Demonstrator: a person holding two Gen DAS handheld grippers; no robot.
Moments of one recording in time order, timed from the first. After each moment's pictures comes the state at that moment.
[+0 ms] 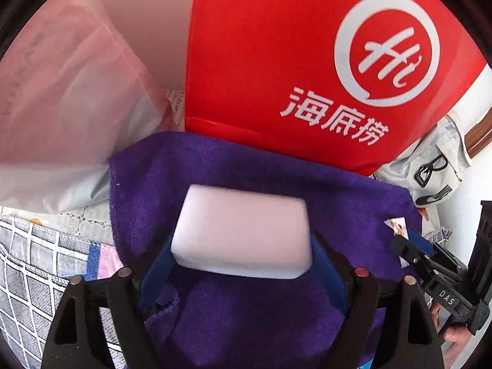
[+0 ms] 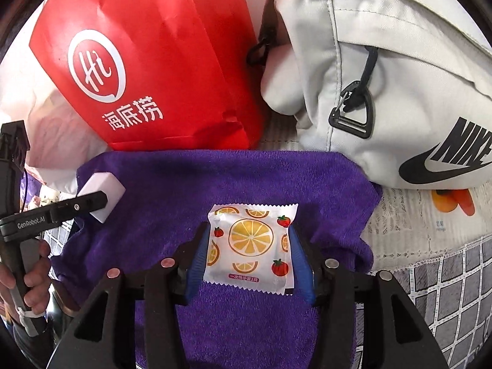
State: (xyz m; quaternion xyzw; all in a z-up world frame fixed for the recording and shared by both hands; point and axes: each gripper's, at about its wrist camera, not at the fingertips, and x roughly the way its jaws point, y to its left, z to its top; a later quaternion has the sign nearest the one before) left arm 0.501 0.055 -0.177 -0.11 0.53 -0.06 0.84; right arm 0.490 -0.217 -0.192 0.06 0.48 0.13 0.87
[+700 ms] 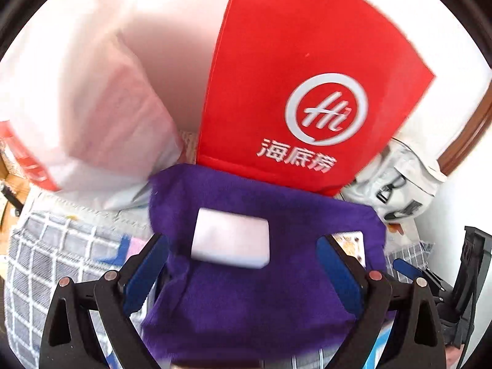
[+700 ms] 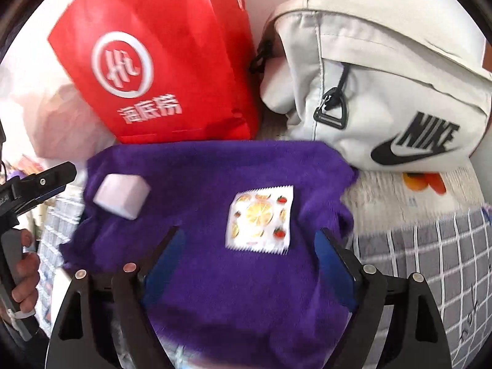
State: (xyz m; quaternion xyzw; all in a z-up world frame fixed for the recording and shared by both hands) left arm 0.437 0.063 -0.115 -0.13 0.45 -0.06 0.88; right arm 0.437 -0.210 -0.162 0.05 0.48 0.10 0.87
